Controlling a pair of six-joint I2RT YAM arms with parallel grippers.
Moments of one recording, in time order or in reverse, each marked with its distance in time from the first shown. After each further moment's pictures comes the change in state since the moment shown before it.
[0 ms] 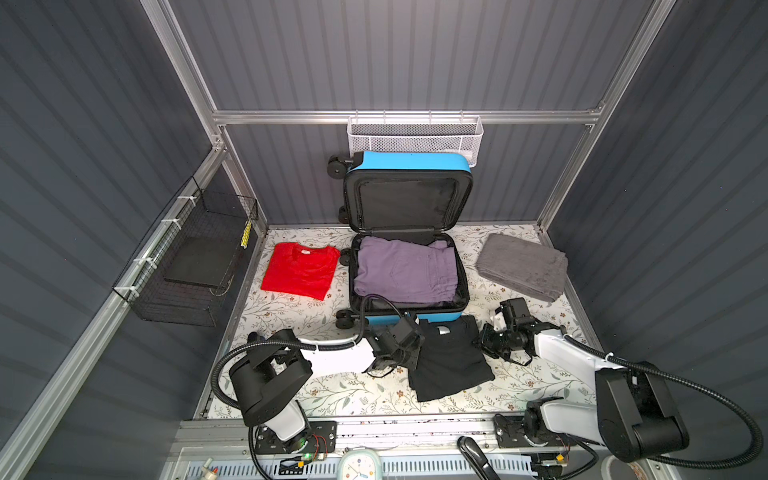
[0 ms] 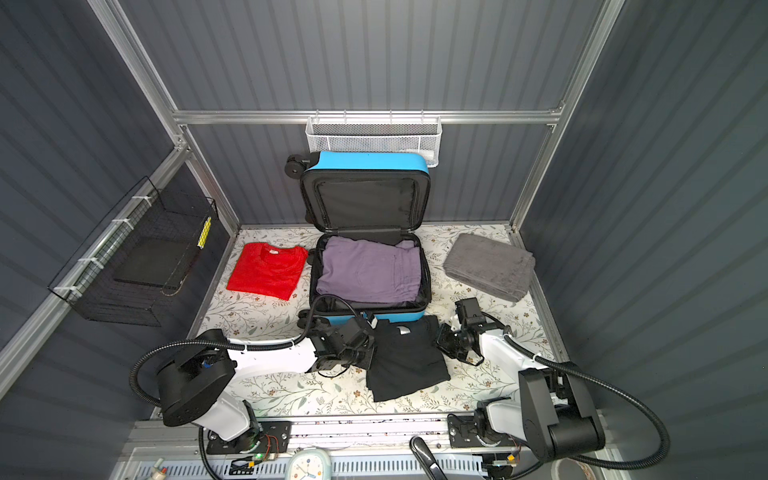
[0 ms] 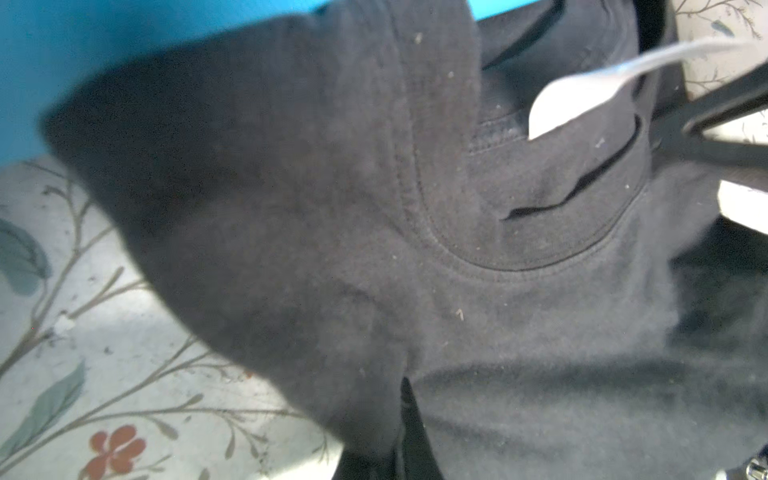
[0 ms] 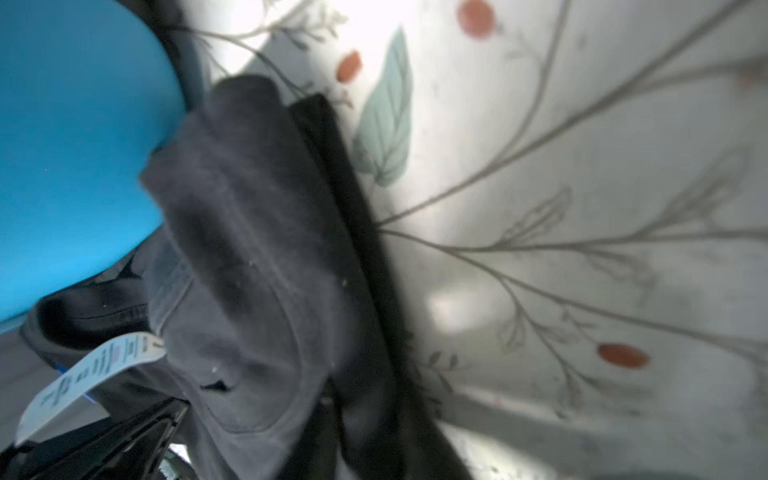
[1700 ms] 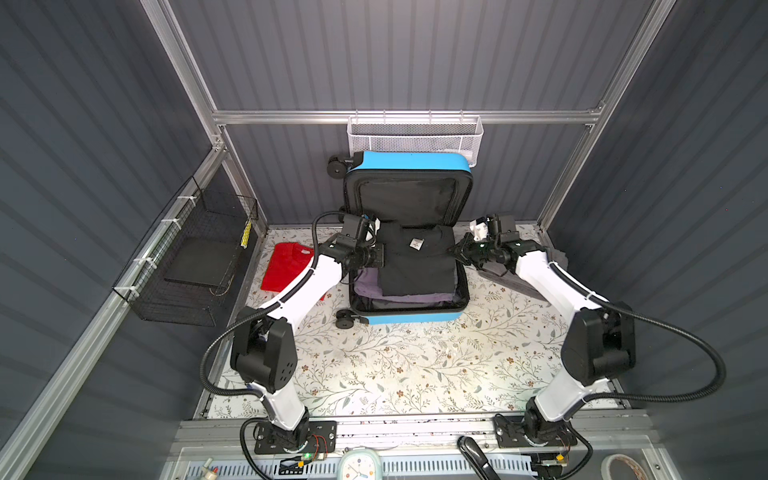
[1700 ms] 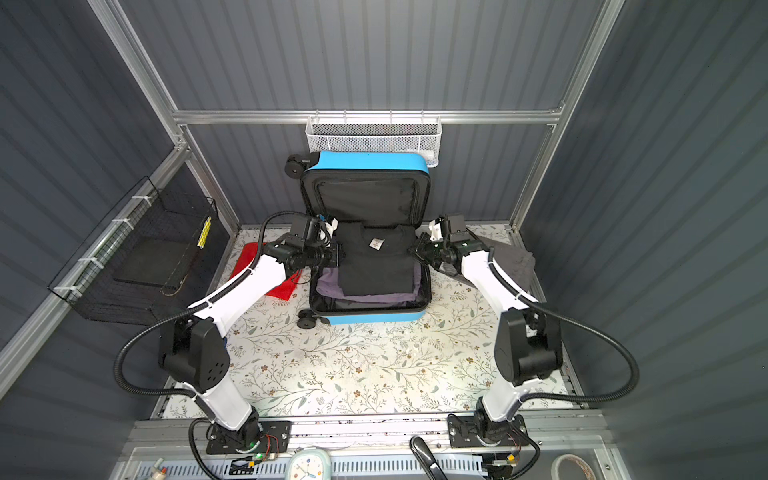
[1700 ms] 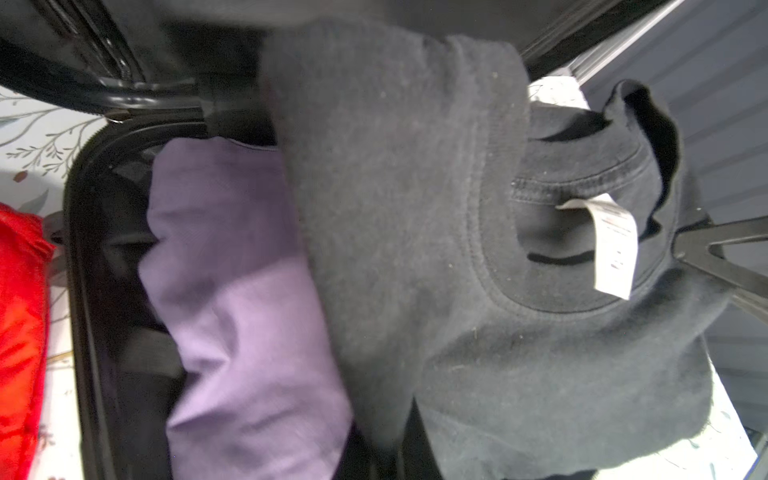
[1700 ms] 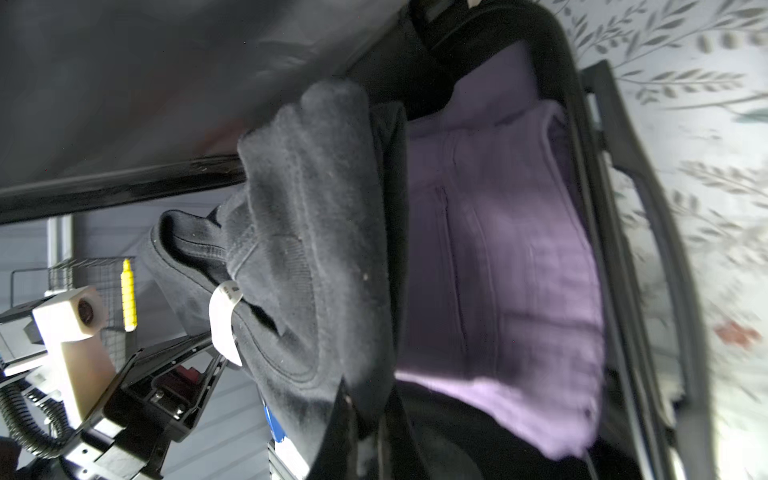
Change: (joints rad) left arm 0.607 0.163 0.738 -0.344 0.205 0.355; right arm 0.054 0.474 0.947 -0.049 -0.087 0.110
